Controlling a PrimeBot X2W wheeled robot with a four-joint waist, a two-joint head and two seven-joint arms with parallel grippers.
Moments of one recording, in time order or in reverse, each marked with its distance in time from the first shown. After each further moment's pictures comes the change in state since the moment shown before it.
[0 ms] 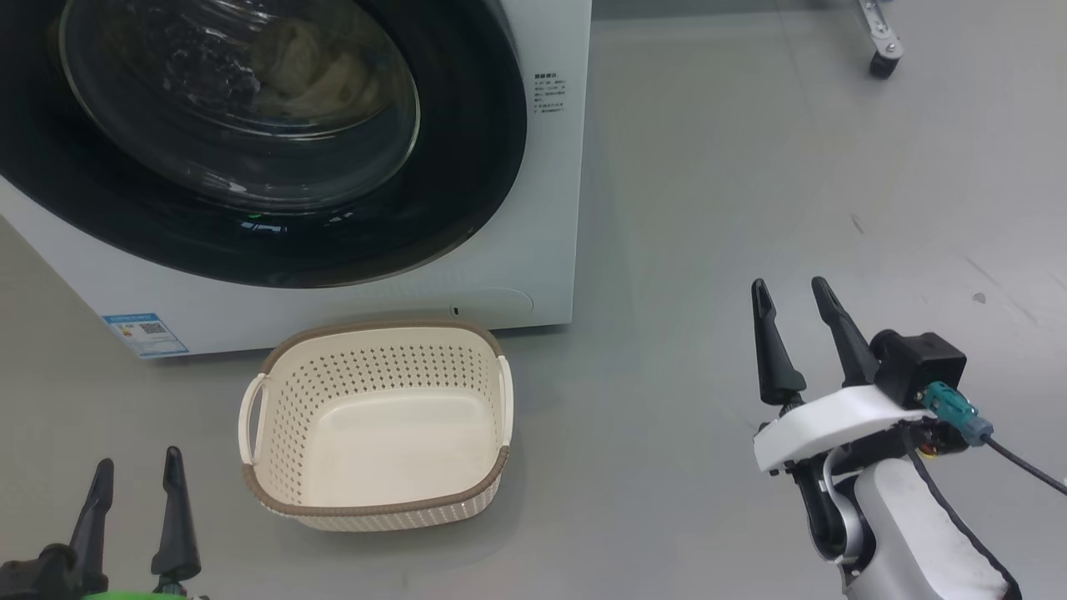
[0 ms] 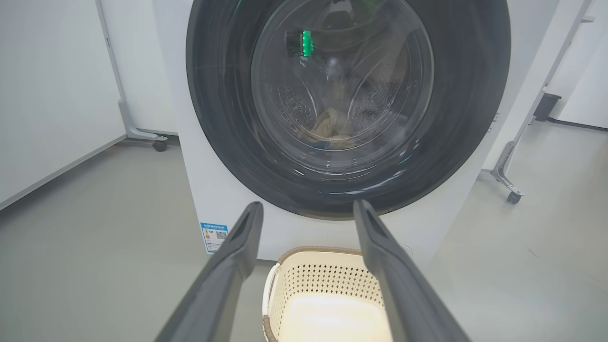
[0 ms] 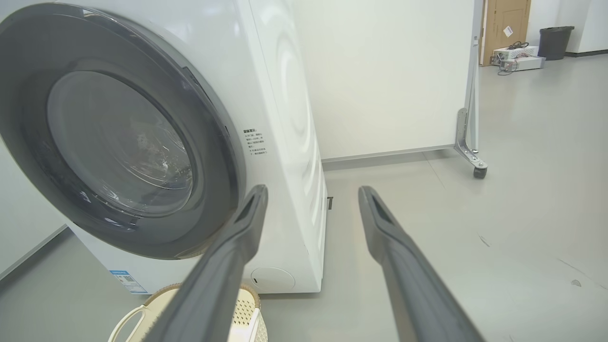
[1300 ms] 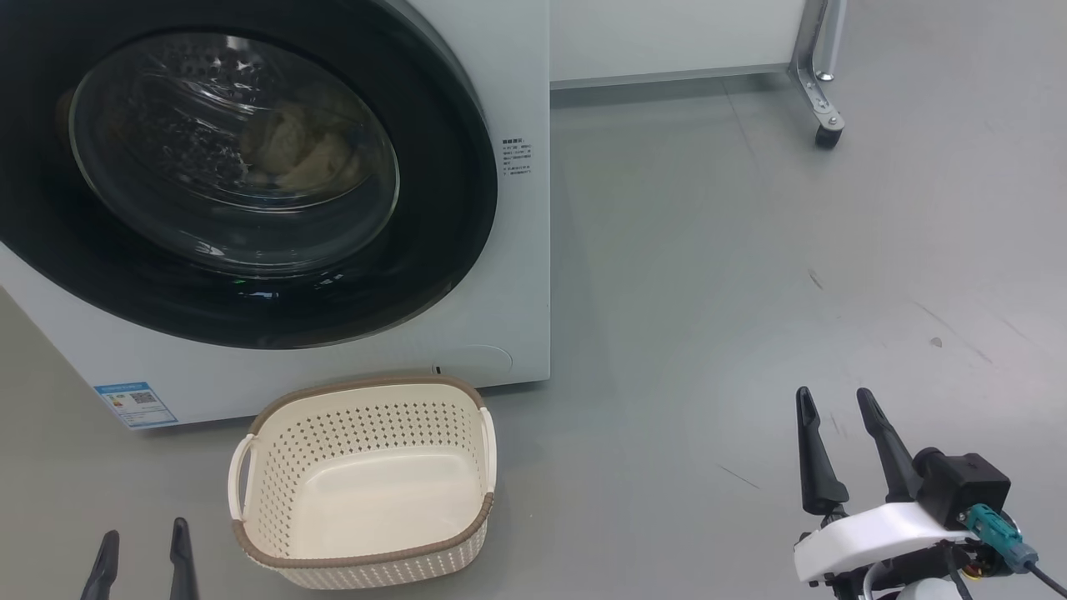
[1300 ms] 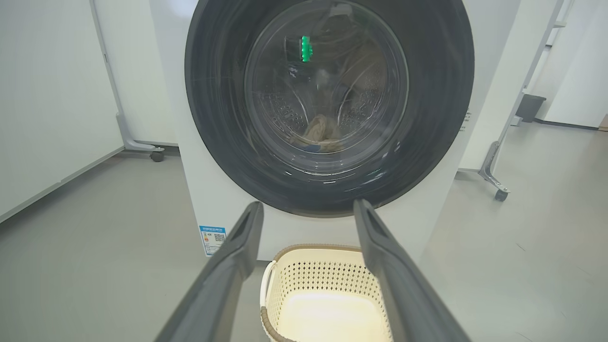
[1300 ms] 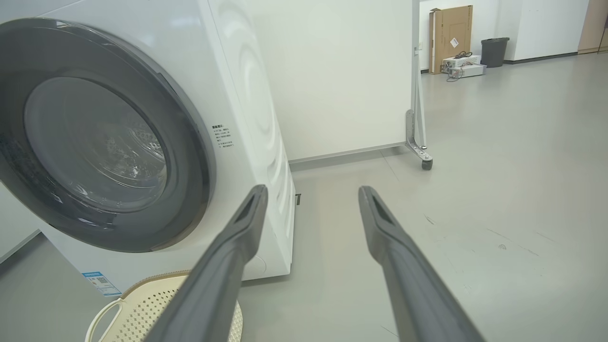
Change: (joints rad) left arm 0.152 -0.054 0.063 -0.061 0.085 0.001 0.000; right arm 0.307 -0.021 -0.071 -0.184 -0.030 -0.035 0.000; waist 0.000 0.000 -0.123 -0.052
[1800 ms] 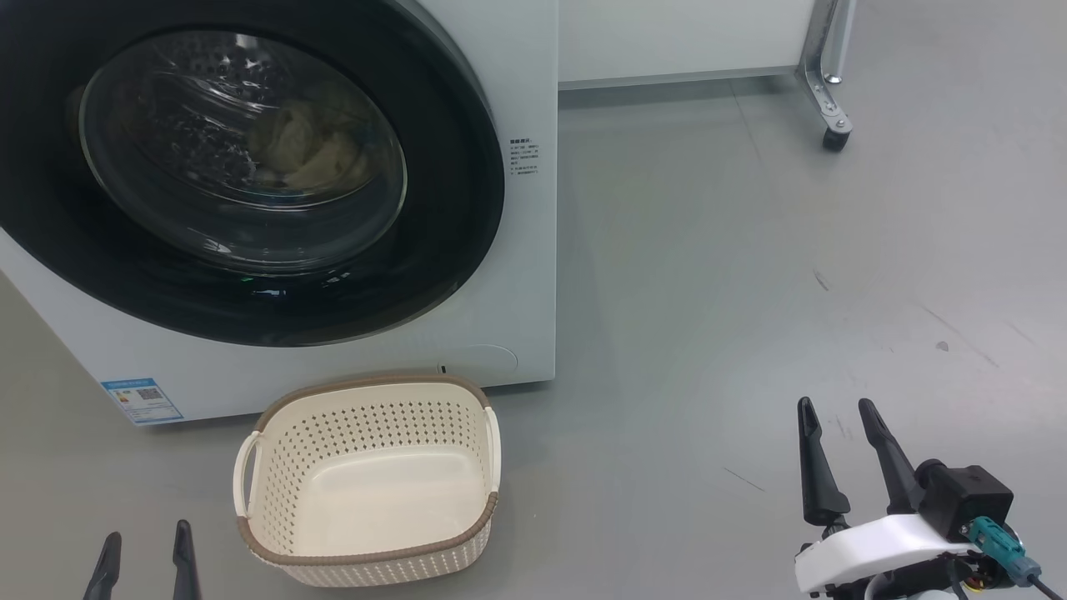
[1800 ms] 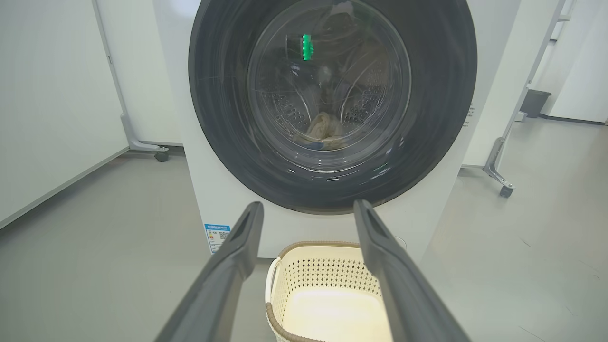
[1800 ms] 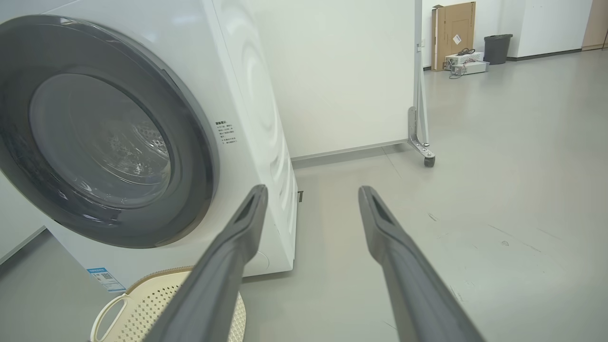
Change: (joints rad) left arm 0.007 -0.007 0.005 -0.001 0.024 0.000 0.000; right arm 0.034 0.006 -0.007 -0.023 -0.007 0.000 0.000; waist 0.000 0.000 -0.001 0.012
